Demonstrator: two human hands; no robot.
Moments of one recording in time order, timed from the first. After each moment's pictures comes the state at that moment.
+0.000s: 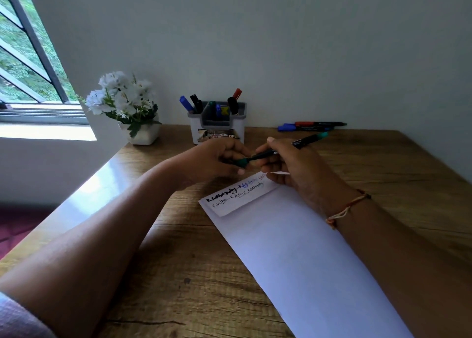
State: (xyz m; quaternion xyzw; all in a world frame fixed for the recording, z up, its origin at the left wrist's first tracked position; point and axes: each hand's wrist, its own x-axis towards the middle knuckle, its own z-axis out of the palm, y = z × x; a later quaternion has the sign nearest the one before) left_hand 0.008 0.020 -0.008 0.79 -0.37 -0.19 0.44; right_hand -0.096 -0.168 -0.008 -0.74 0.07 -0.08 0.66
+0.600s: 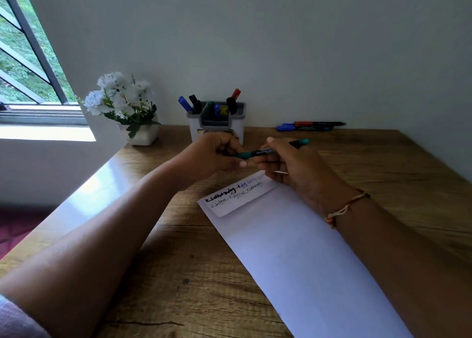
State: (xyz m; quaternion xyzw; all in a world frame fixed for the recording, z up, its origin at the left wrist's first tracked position) left_hand 0.004 0.016 -0.007 0.78 -0.36 -0.10 0.51; right_hand -0.092 -0.172 -0.013 -0.70 0.08 -0.08 0.71
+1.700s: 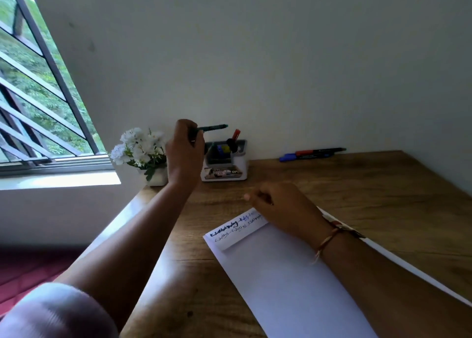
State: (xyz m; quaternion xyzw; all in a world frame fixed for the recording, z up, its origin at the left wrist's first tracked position) left_hand 0.039 0.013 0.042 0.76 -0.19 0.40 0.47; right_hand -0.092 -0.170 -0.020 -0.92 -0.06 -0.18 0.34
